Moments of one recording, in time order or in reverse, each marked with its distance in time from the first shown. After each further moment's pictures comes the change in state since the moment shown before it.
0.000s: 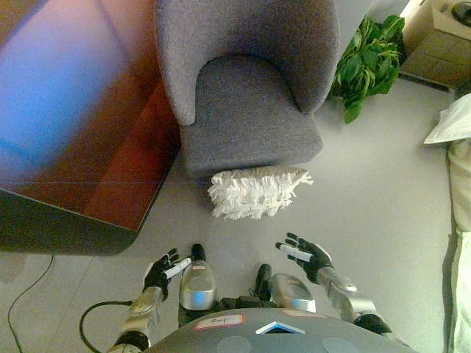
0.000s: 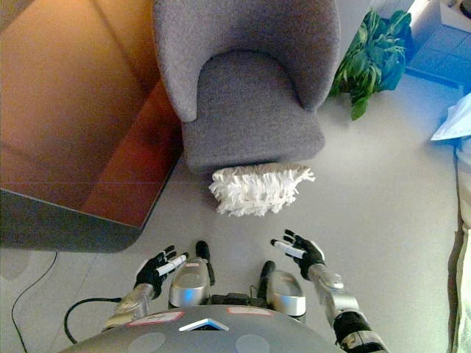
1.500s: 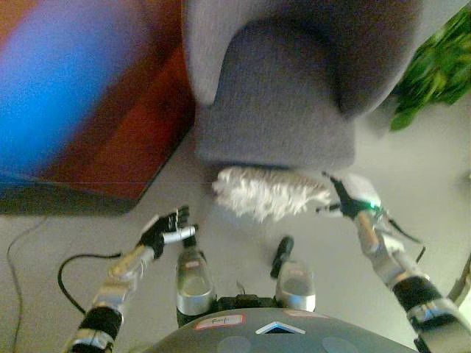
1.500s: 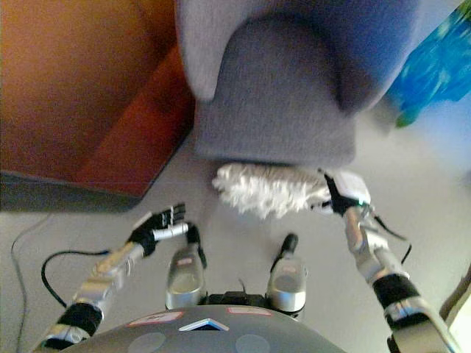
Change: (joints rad) left arm -0.100 0.286 -0.177 -0.479 -0.078 0.051 -0.163; right arm -0.302 -0.418 0.122 -0.252 -0.917 -0.029 -0.333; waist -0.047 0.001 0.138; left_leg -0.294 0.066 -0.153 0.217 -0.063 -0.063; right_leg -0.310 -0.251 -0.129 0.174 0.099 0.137
